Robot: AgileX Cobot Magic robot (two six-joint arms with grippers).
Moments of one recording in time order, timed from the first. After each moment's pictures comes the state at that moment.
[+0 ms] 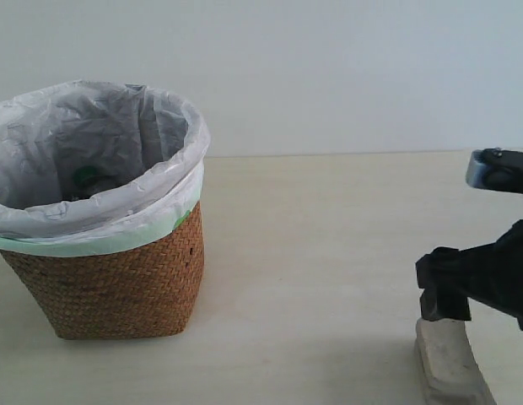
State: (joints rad) left arm 0.01 0.00 0.00 -0.27 0.31 0.24; right arm 0.43 1.21 -0.71 -0.03 0.71 0.46
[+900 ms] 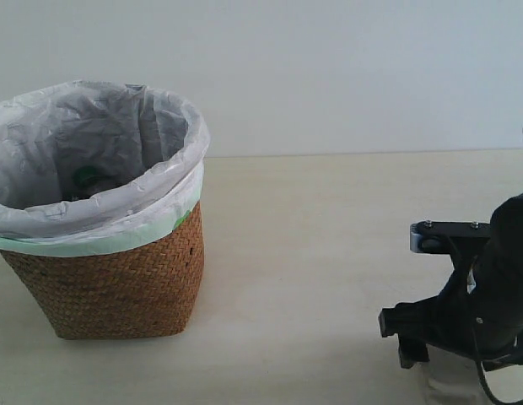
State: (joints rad) left arm 0.01 0.00 0.00 -0.27 0.31 0.24; right arm 0.43 1.60 -0.71 -0.08 0.53 0.48
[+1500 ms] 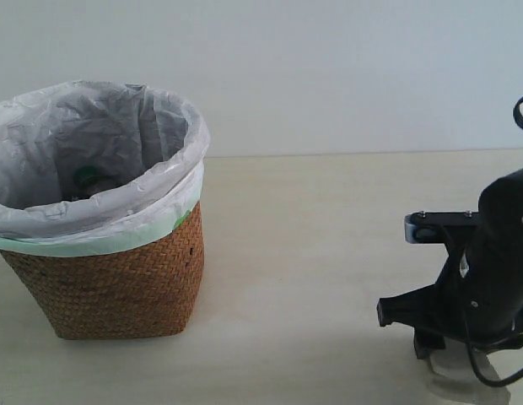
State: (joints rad) left arm 0.01 0.00 0.00 -0.27 0.31 0.24; right arm 0.43 1.62 -0.78 -0.09 0.62 0.47
